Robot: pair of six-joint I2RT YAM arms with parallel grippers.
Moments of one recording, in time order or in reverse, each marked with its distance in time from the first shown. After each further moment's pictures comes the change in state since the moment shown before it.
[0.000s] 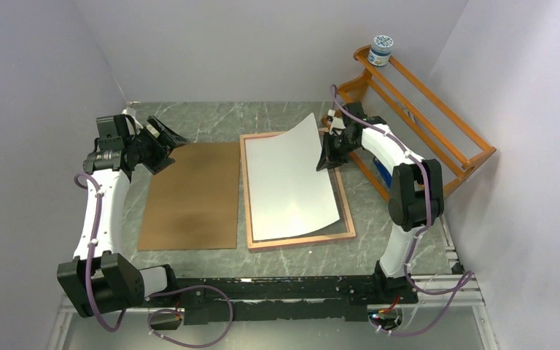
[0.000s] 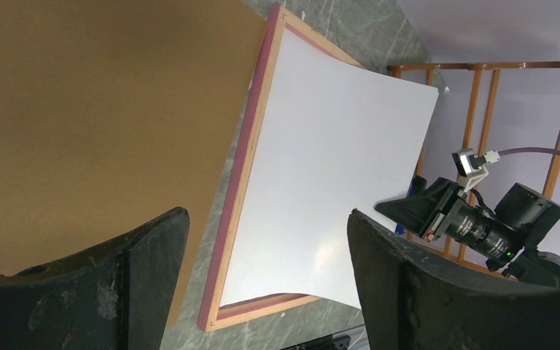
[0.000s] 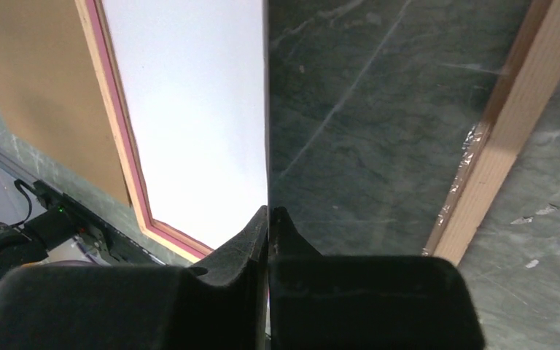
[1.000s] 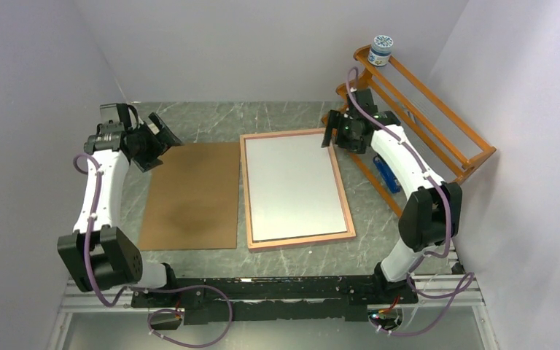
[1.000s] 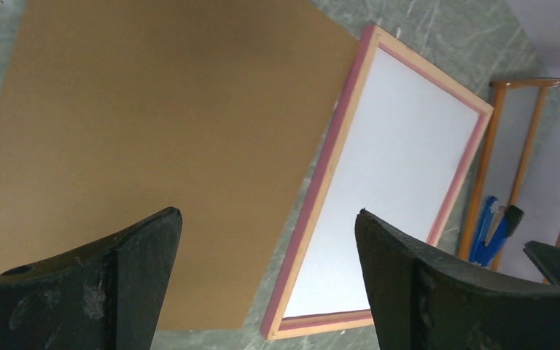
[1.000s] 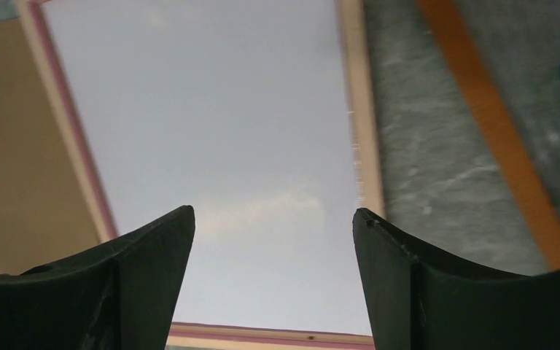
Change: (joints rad) left arm -0.001 0.132 0.124 -0.130 -0.164 0.141; right arm 0.031 -0.198 0.035 0.015 0.451 0.187
